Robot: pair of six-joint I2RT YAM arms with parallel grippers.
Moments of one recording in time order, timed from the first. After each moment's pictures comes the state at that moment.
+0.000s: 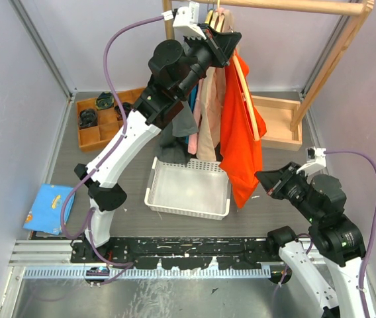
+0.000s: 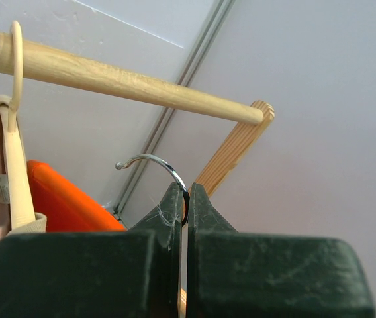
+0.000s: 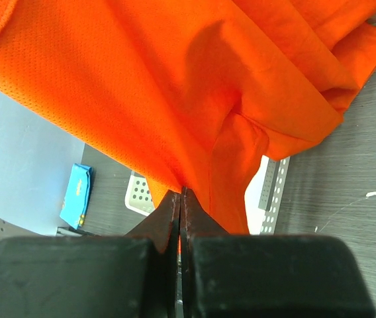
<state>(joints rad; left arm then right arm) -0.86 2.02 2.54 -0.14 -0.18 -0.46 0.30 0.42 0.98 -0.85 -0.12 0.72</state>
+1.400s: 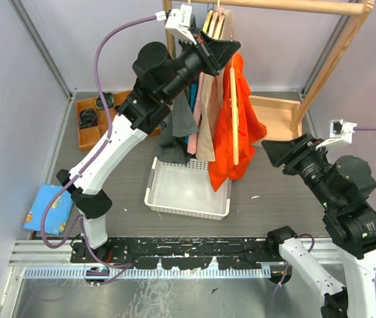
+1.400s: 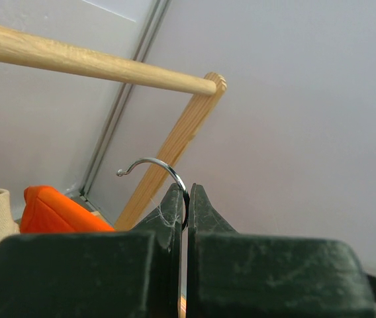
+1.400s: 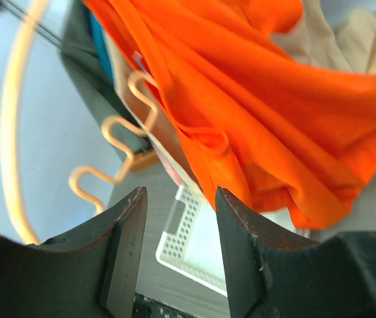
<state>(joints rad) -0.86 1.88 2.36 -0.12 -0.01 -0.52 0.30 0.62 1.29 -0.80 -0.05 0.68</state>
